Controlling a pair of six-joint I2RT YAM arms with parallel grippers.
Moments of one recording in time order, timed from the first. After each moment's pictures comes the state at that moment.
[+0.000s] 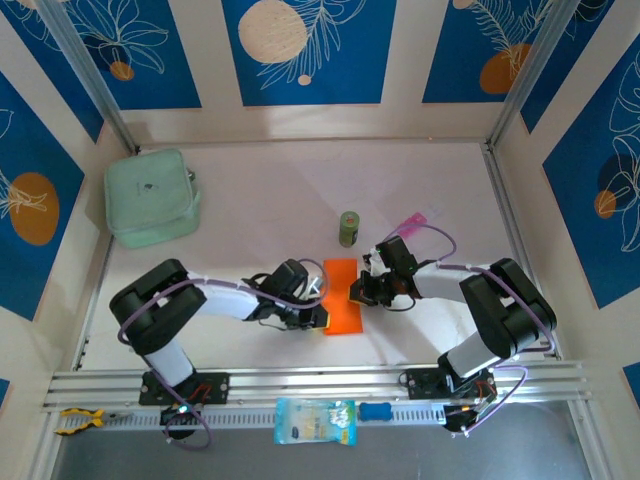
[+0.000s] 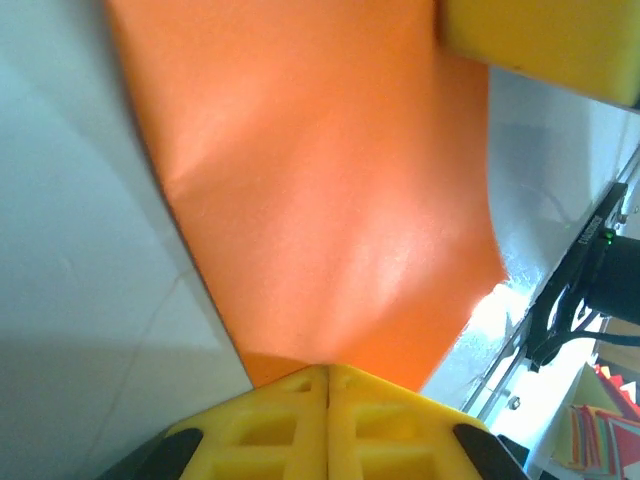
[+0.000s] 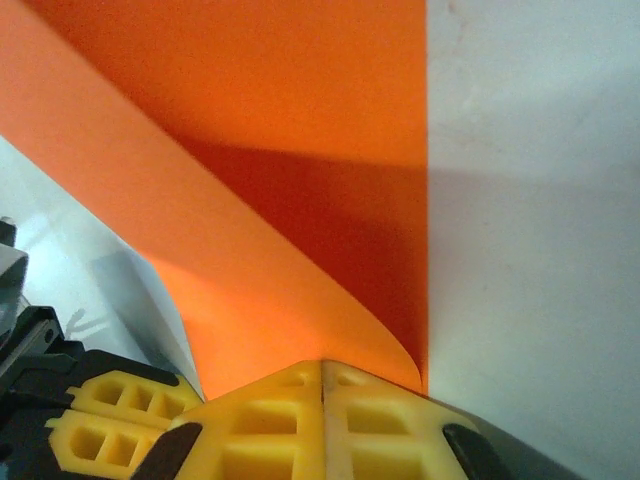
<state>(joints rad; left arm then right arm) -0.90 1.67 0.62 0.12 0.57 -0.87 0.48 1.53 0.54 -0.11 -0.58 0.70</state>
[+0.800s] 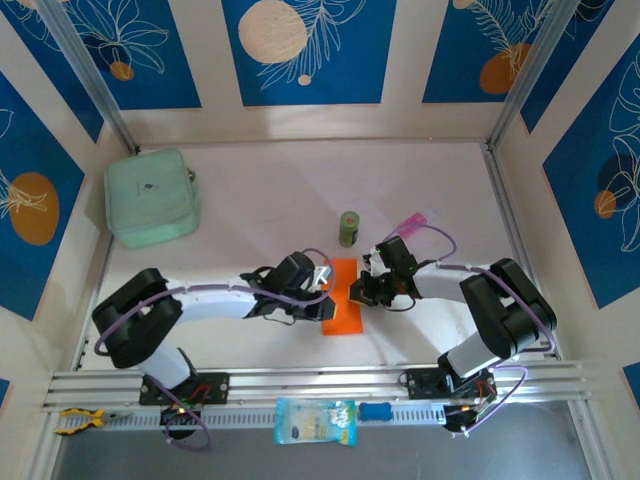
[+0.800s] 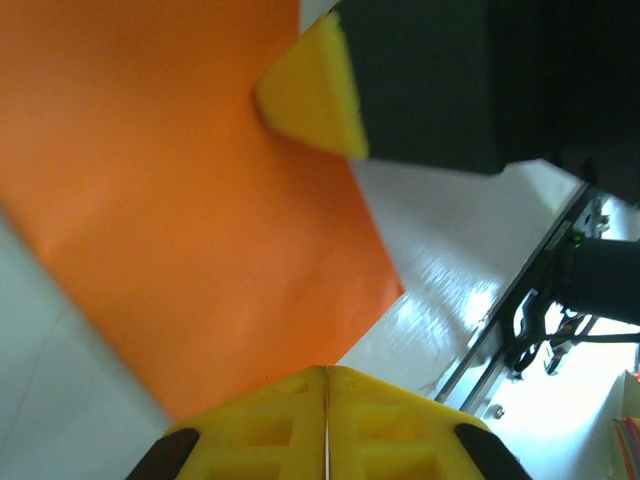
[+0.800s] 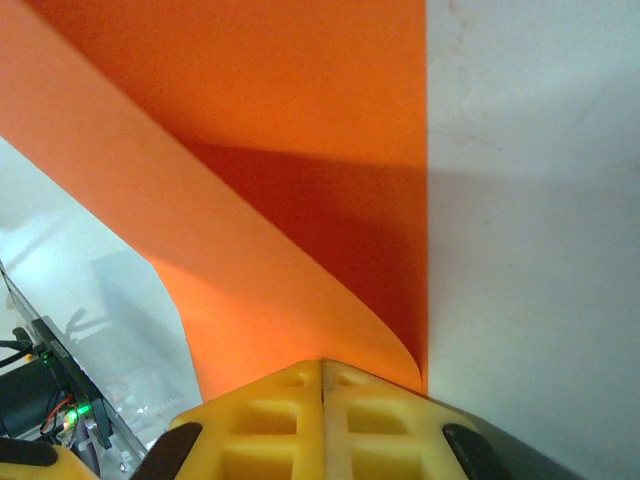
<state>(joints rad) -0.95 1.58 0.73 0.00 0.44 -0.80 0.48 1.53 0.54 -0.11 -0.58 0.70</state>
